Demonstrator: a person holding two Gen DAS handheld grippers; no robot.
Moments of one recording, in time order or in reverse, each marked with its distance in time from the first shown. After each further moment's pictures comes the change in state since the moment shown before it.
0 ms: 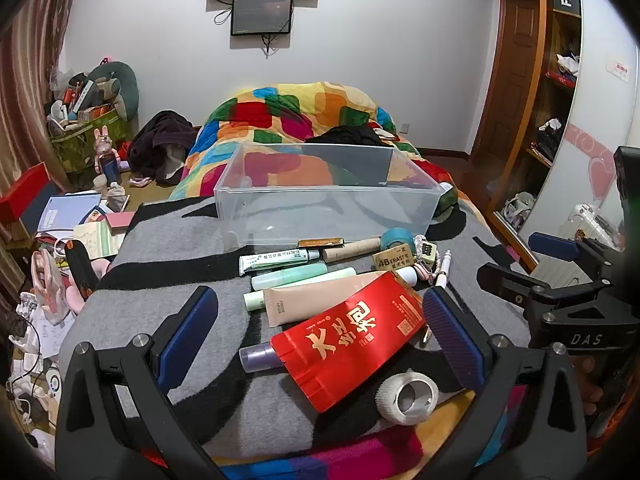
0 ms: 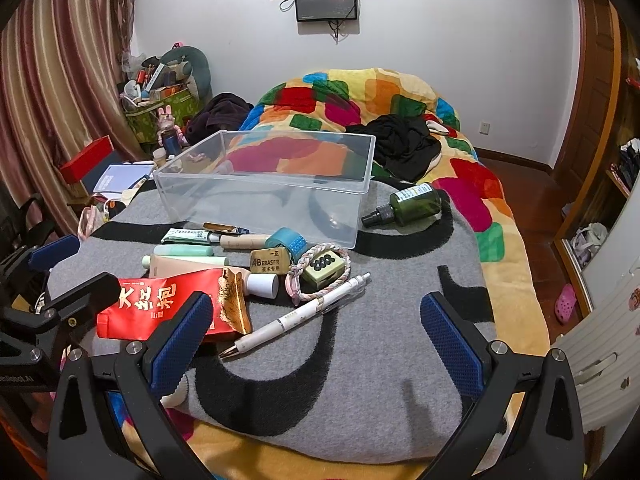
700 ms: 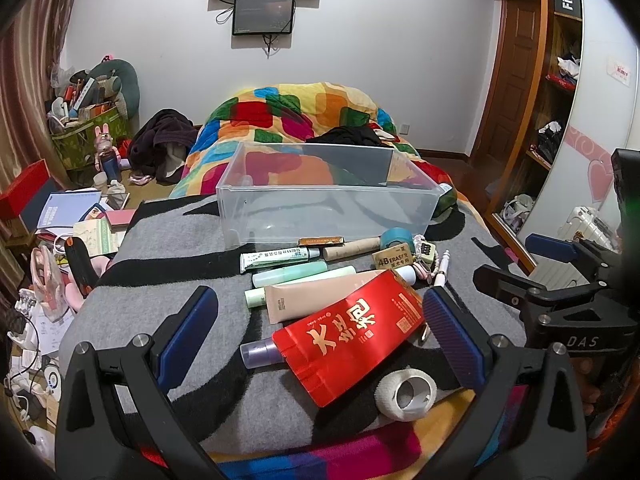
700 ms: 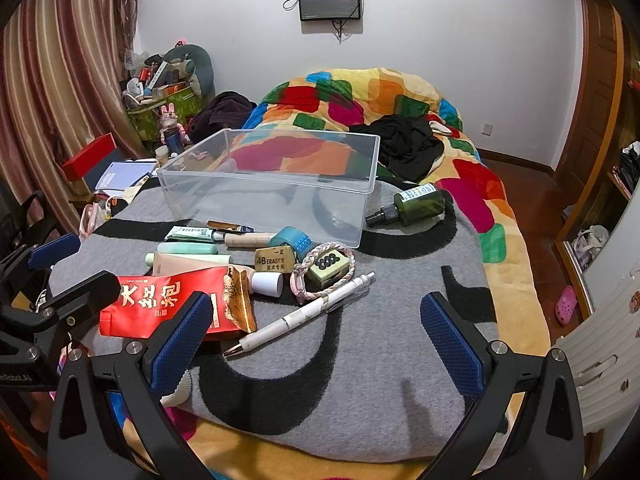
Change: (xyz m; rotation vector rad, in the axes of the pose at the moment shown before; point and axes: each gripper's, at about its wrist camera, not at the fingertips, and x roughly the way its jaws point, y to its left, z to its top) left arm -0.011 -0.003 0.001 -0.005 0.004 -0.003; right arm -0.002 0.004 0.000 -0.008 0.005 0.002
